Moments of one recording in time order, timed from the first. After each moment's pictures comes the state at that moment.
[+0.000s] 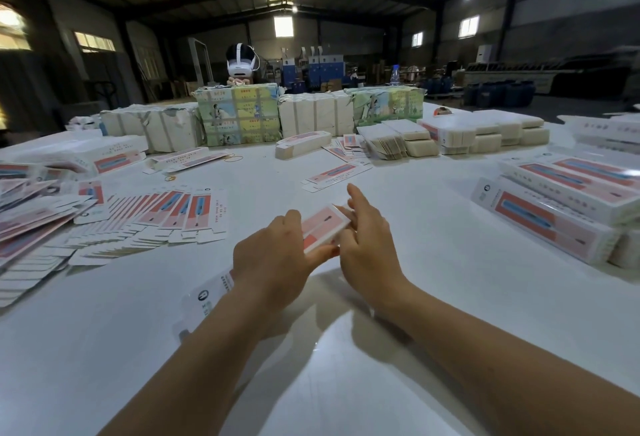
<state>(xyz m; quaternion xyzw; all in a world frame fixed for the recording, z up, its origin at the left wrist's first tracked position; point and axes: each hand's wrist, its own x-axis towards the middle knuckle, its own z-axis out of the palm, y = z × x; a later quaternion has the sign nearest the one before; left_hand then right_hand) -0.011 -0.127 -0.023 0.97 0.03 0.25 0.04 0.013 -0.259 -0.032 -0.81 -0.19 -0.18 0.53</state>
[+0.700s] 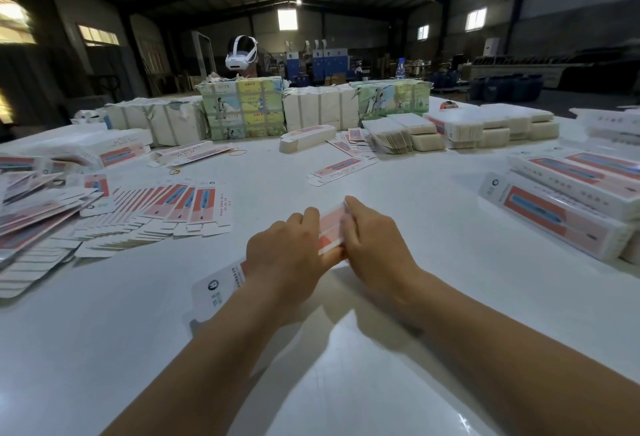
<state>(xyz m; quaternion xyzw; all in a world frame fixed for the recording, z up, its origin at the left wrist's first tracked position) -0.010 -0.132 -0.030 0.96 -0.01 0.27 -0.02 0.024 -0.265 -0.035 -0.85 -0.26 -0.21 0.41</state>
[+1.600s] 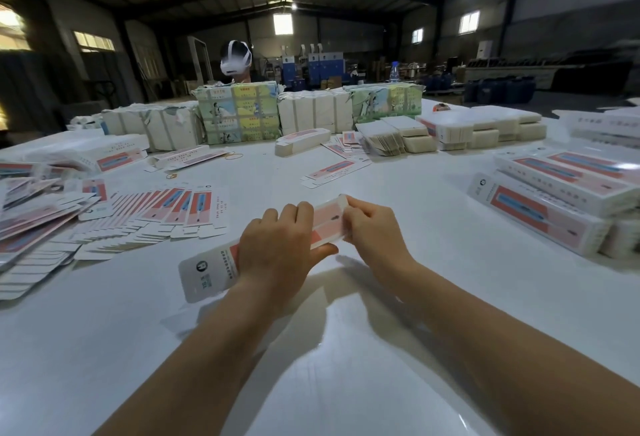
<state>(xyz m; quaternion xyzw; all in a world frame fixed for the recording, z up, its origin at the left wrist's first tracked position) -0.017 -0.135 -0.020 0.92 -0.05 0.36 -0.11 0.030 -0.269 -0.026 -0.74 -0.12 -0.07 0.66</state>
